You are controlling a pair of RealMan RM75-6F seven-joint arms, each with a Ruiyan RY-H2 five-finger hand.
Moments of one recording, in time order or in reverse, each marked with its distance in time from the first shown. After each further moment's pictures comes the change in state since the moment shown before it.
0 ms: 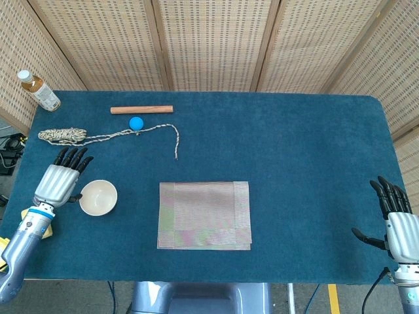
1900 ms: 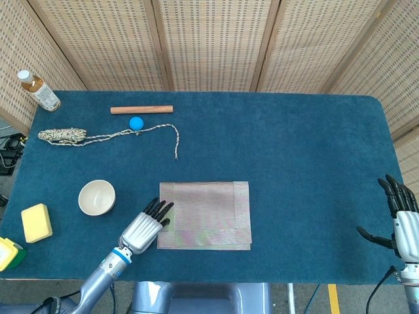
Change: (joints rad) left arm -0.015 -0.419 0.133 -0.124 0.057 -0.005 0.393; right arm -0.004 0.027 0.010 -0.006 0.023 -0.009 0.063
